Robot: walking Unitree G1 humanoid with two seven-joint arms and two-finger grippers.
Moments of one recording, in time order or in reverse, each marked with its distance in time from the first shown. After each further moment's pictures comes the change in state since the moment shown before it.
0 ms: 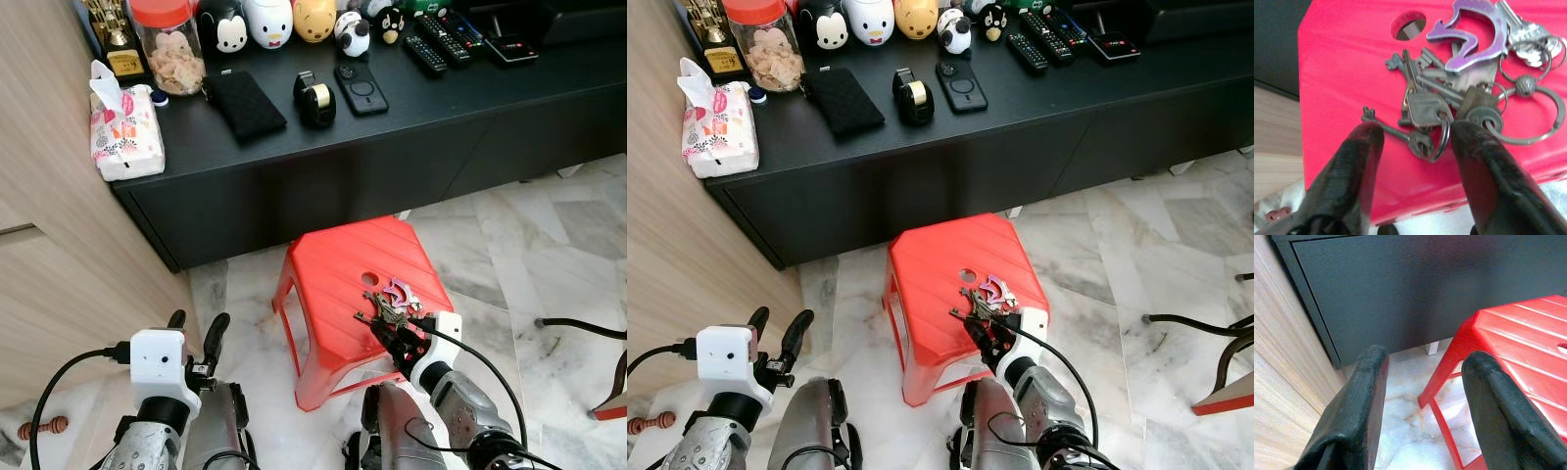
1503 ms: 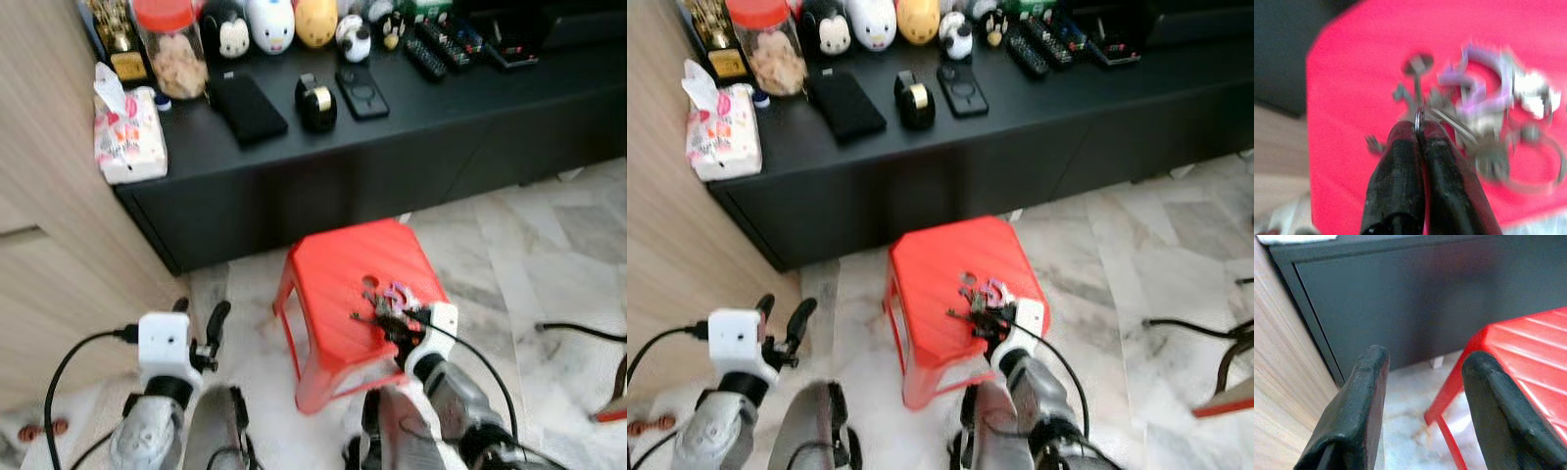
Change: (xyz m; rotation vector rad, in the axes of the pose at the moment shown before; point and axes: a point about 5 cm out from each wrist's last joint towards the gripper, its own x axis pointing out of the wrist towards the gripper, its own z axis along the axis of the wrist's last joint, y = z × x) left arm 0.032 0.008 -0.008 0.021 -0.024 -0.001; right arm 0.009 0.009 0.015 -0.046 -0.077 -0.032
